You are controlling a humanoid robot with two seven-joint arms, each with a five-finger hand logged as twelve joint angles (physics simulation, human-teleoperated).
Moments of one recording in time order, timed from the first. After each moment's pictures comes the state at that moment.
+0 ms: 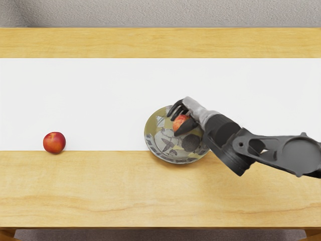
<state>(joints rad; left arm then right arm) -0.04 0.00 -0.03 -0.27 0.03 -0.04 0.06 1.04 -0.37 0.11 1.57 -0.85 -0.57 -0.61</state>
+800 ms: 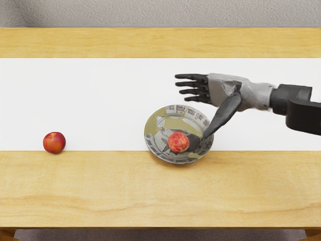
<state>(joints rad) -0.04 0.00 -0.03 -0.27 0.03 -0.04 0.06 0.56 -0.56 1.11 1.59 -0.42 0.47 -0.61</state>
